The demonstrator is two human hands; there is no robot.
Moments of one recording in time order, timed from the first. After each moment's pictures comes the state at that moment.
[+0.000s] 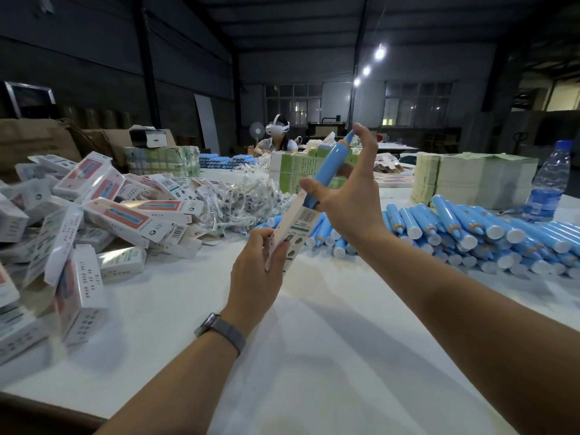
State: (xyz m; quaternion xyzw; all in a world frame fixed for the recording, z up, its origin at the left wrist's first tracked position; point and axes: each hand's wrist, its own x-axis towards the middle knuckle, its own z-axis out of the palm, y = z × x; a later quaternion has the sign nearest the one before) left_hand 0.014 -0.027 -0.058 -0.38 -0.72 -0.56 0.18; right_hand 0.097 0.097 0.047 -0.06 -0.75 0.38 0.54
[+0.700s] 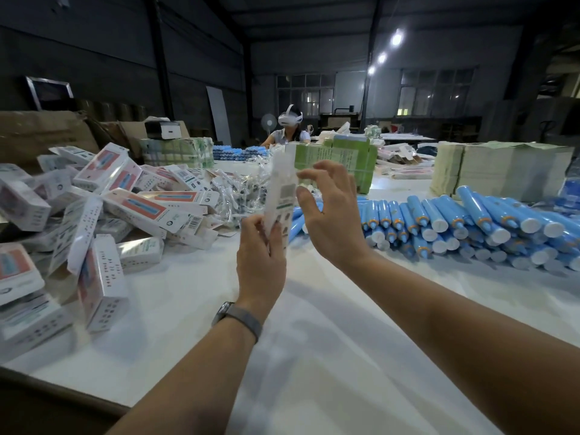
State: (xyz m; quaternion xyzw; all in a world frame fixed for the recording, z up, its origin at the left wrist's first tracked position) left_hand -0.006 -0.022 -0.062 -0.28 -0.68 -0.64 0.24; right_hand 0.057 0.073 0.006 -0.04 -0.82 0.25 0.51
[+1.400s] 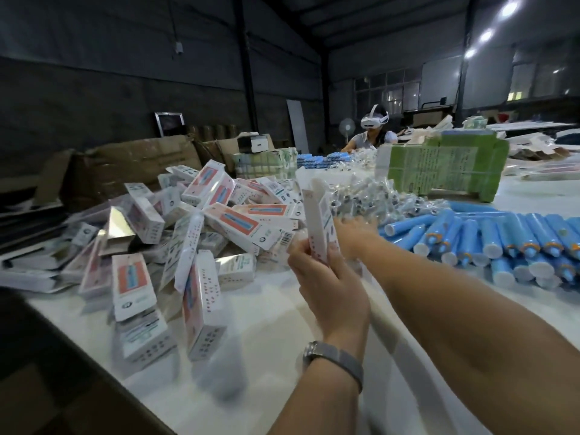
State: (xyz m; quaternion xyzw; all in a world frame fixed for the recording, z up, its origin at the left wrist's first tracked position) left_hand -0.048 -0.032 -0.067 -0.12 -0.64 -0.71 0.26; right_hand -0.174 0.089 -0.040 -0.13 -0.99 -0.03 0.08
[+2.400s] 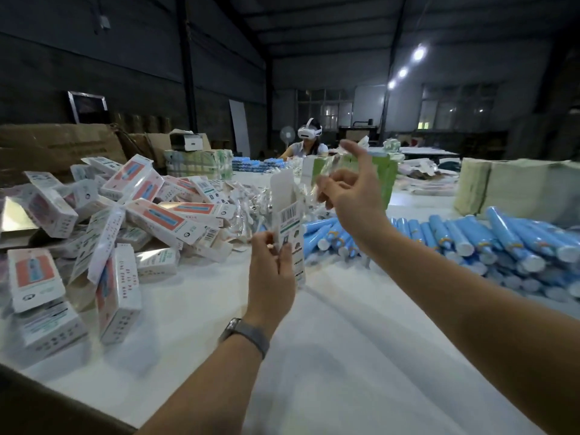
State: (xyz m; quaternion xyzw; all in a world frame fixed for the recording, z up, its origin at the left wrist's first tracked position) left_hand -0.023 -0.023 -0.068 -0.29 -0.65 -0.67 0.19; right_hand 0.036 0.096 0.046 0.06 -0.70 0.54 0.46
